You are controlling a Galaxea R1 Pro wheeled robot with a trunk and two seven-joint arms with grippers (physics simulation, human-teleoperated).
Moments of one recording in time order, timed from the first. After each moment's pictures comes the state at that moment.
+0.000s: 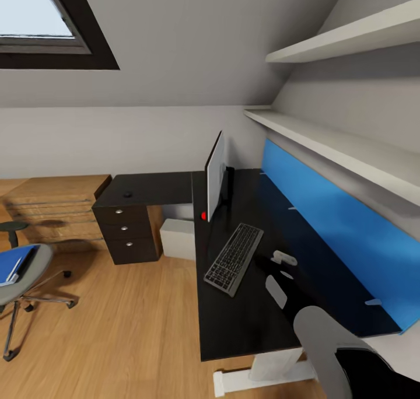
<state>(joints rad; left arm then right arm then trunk) 0.02 -0.03 -0.17 -0.75 0.28 -0.08 0.21 -0.85 0.08 -0.04 -0.38 -0.35 -0.02 -0.20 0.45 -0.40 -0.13</state>
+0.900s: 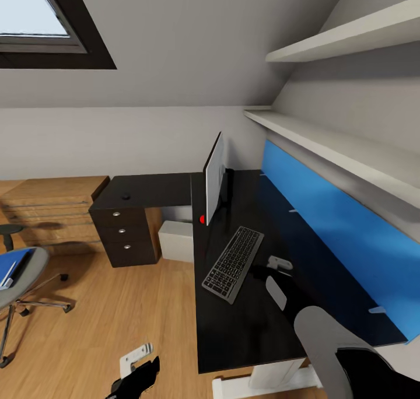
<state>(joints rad) -0.03 -0.13 0.01 -1.14 0.34 0.27 0.27 -0.85 0.07 -0.03 -0.38 -0.28 0.19 -0.18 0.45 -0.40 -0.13</state>
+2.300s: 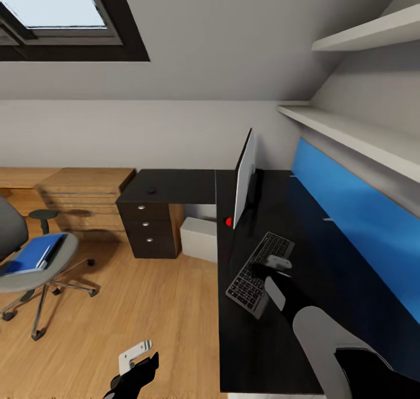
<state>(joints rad) -0.03 -0.13 0.02 -1.16 0.34 0.27 0.26 -0.85 0.08 -0.03 -0.38 -0.27 0.15 -0.18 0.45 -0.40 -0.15</state>
